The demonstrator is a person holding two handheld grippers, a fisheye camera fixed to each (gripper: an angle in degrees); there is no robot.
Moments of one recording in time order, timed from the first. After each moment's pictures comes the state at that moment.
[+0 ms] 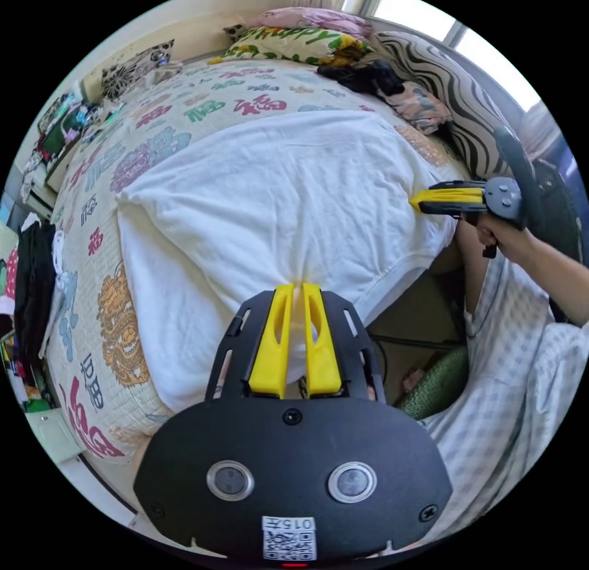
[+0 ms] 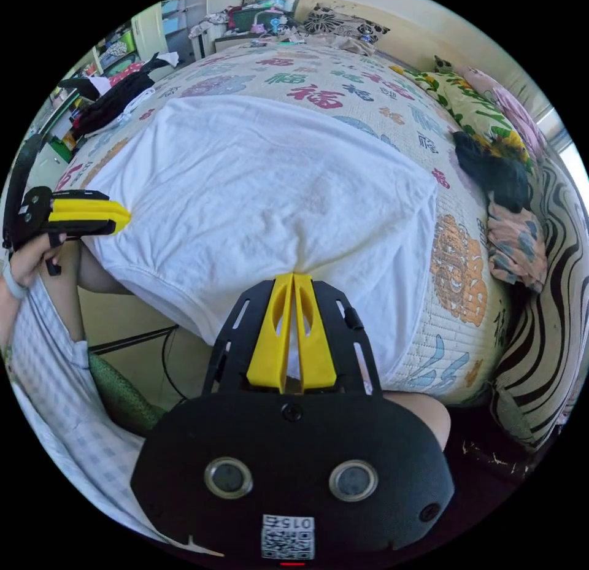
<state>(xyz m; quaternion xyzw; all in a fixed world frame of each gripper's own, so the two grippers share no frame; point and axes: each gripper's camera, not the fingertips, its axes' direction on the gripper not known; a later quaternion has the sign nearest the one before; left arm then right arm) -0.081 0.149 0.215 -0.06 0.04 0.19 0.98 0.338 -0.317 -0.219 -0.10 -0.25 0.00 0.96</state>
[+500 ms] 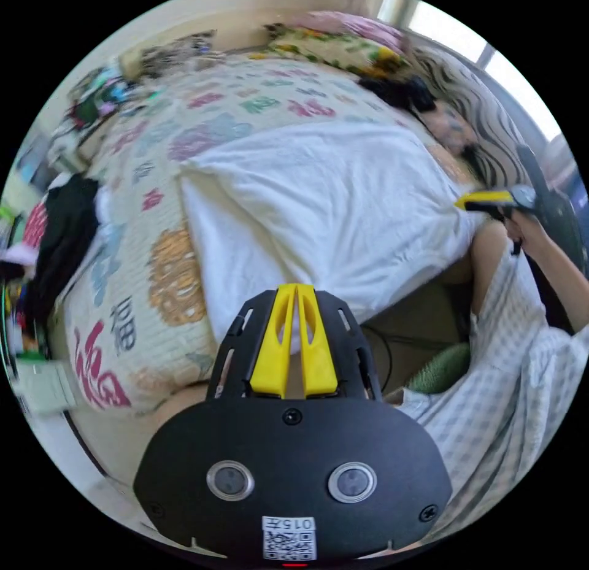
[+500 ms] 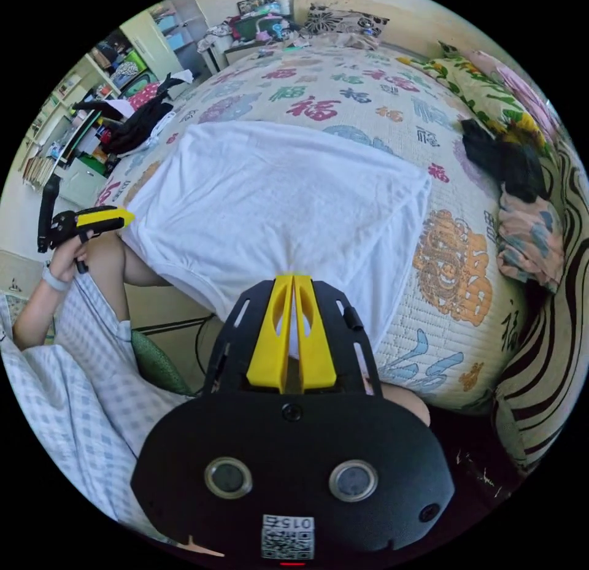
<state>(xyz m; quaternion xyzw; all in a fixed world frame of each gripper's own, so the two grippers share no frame) -0.138 0.195 0.159 -0.03 -0.02 0.06 1.00 0.305 -0.341 -0.205 -0.10 -0.34 0.01 0.93</state>
